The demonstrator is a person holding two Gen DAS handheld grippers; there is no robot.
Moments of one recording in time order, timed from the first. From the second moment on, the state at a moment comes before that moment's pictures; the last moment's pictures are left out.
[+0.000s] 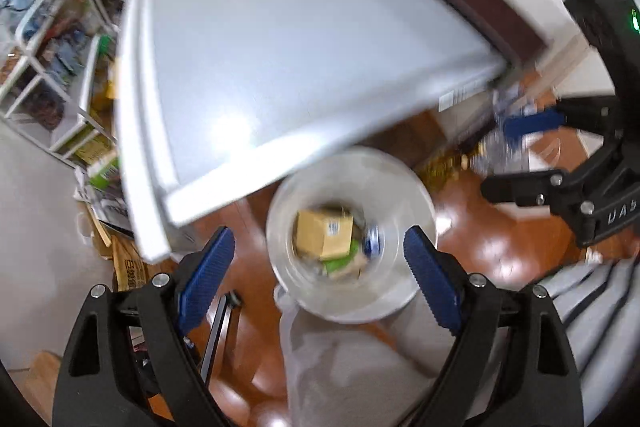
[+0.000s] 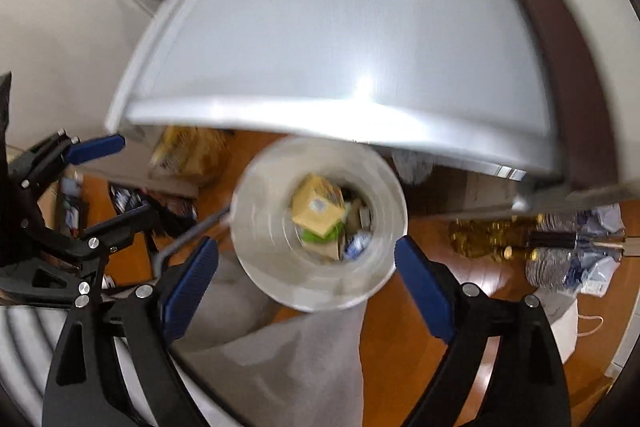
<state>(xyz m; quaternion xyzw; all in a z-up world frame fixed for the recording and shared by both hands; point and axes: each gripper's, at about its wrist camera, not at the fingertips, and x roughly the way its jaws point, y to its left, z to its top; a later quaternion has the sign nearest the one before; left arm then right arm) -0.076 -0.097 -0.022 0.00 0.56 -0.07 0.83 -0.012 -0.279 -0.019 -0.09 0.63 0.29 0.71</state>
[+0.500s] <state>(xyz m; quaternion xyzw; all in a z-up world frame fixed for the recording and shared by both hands) -0.022 -0.038 0.051 -0.07 0.42 0.05 0.90 0.047 -0.246 0.058 -0.04 0.46 0.28 0.84</state>
